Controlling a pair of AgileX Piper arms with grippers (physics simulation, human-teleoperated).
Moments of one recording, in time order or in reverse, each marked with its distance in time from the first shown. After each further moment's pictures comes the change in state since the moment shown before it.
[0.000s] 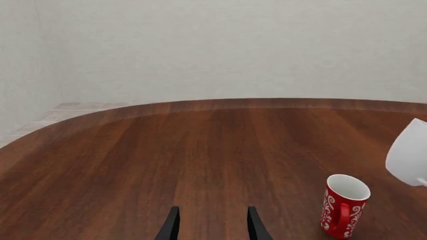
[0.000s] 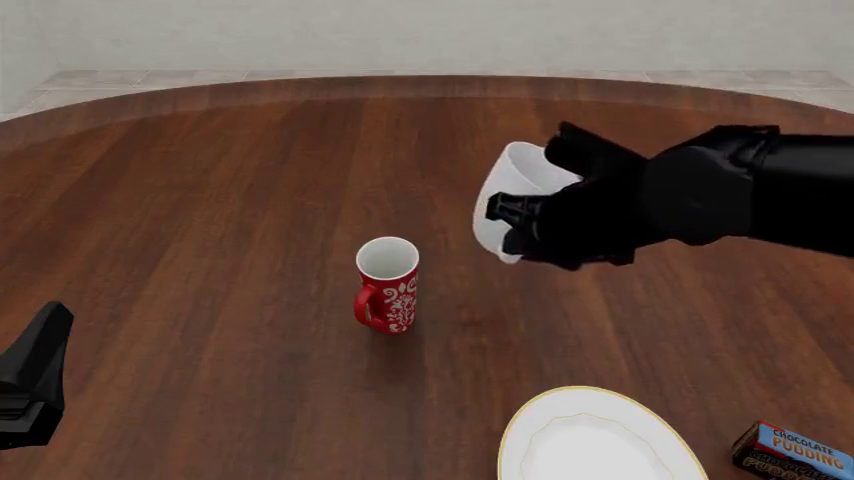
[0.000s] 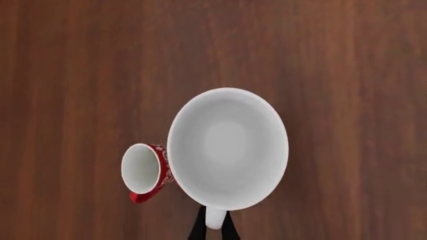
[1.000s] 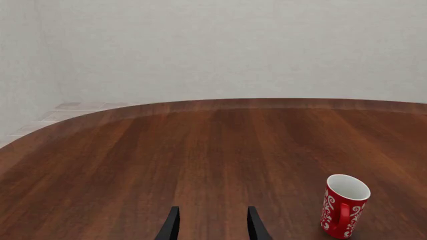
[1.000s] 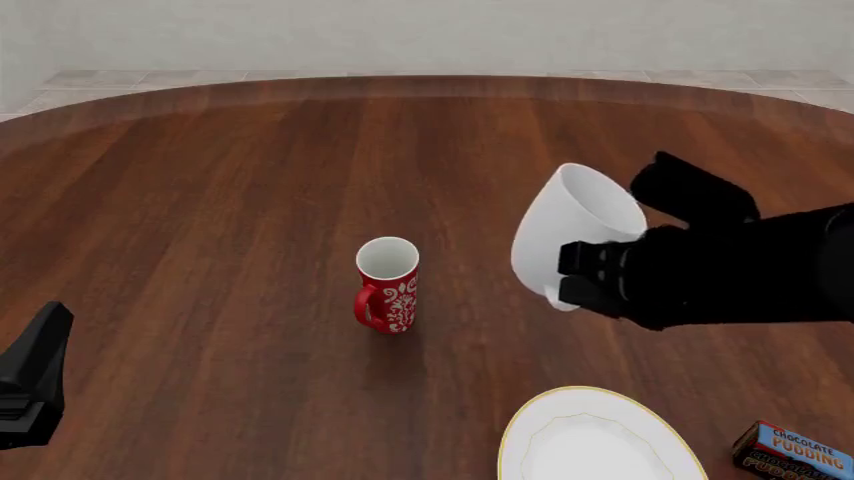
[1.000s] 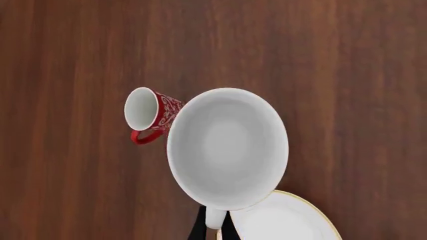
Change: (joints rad) left arm 0.000 0.000 0.000 0.000 0.000; right arm 0.051 -0.375 0.215 0.138 0.012
